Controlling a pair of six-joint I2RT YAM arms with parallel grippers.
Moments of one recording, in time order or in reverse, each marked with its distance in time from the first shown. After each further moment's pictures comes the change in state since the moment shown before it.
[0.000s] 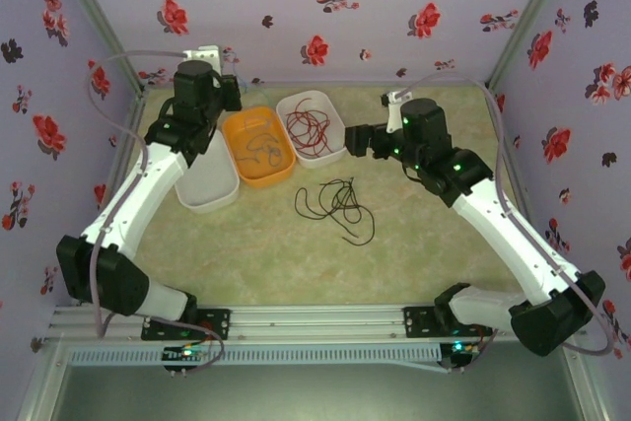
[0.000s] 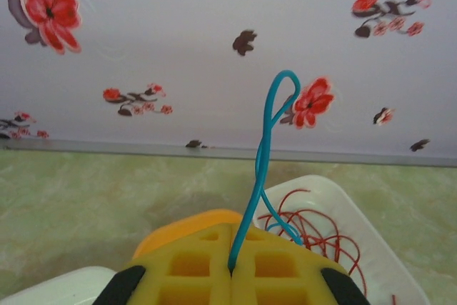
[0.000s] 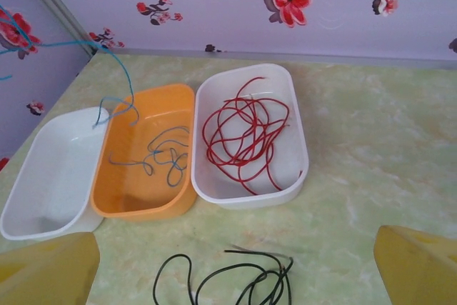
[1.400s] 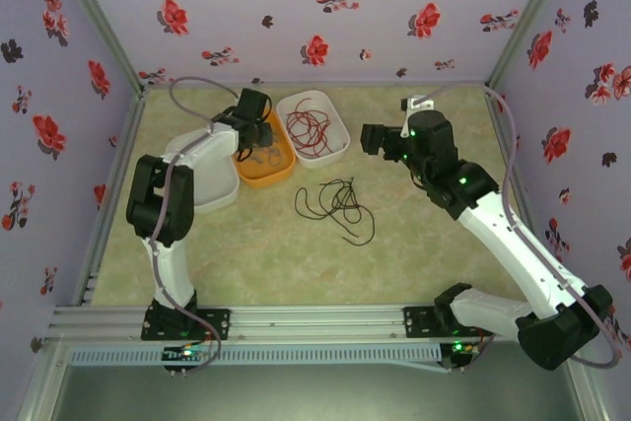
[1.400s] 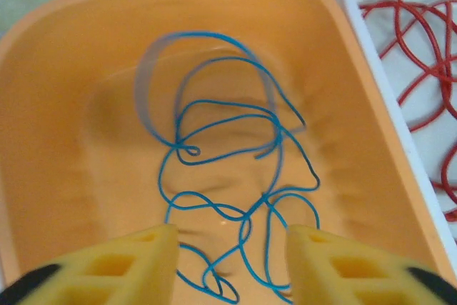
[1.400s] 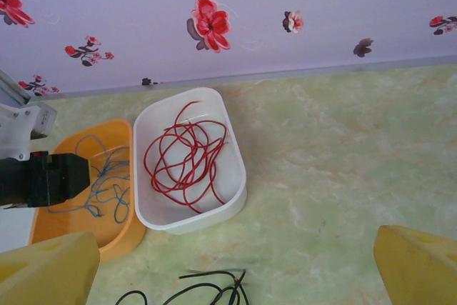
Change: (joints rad) left arm -0.056 0.504 0.068 -0.166 0.005 -0.144; right arm -0.008 -0.084 -0.103 0.049 0.206 0.087
